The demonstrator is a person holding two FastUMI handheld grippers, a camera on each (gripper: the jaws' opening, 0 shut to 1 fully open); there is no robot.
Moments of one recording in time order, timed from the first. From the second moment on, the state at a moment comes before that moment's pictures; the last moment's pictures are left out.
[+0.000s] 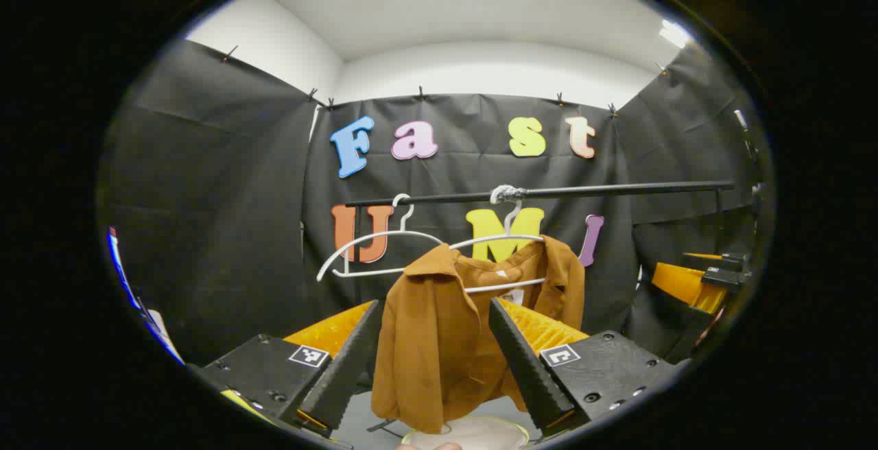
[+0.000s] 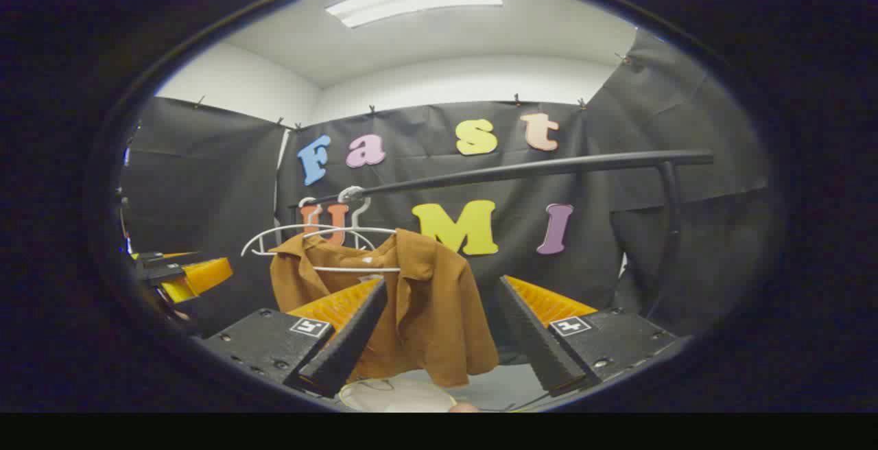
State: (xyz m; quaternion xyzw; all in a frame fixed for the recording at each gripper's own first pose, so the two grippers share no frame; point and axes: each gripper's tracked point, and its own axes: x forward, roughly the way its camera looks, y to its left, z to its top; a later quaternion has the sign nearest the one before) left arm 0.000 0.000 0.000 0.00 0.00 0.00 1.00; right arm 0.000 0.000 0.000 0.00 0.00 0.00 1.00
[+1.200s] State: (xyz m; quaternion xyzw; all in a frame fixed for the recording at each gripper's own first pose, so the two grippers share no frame) left arm 0.035 -0.017 -0.021 -0.01 0.02 -0.01 1.00; right arm 0.041 -0.019 -0.057 -0.01 0.05 0.00 1.00
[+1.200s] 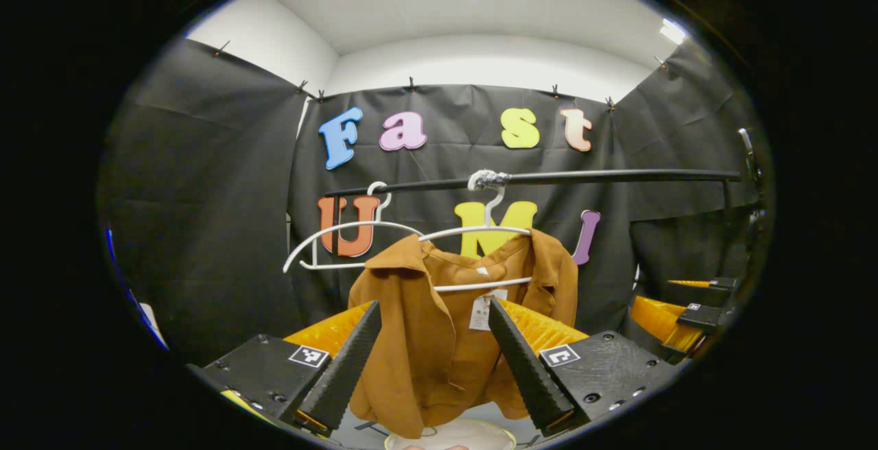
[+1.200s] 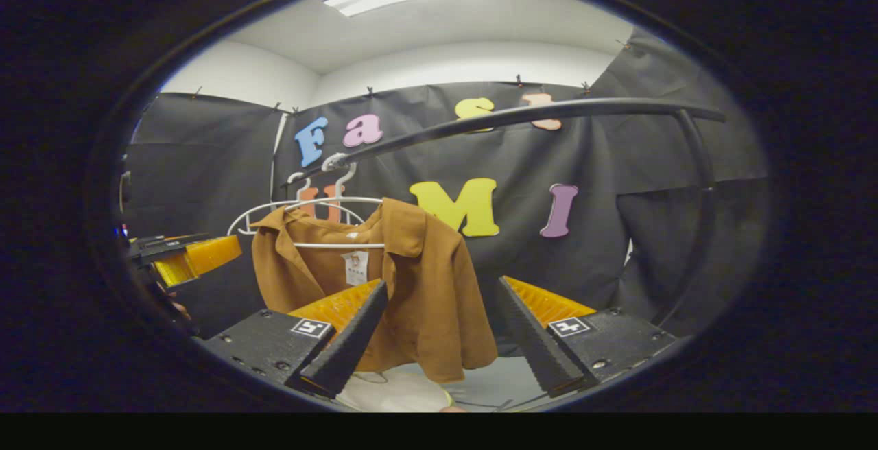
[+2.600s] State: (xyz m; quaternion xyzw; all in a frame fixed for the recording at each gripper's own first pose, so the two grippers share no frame) left arm 0.141 0.006 -0.101 -0.10 0.12 0.06 0.99; right arm 0.231 0.060 -0.121 0.21 0.14 0.08 0.97
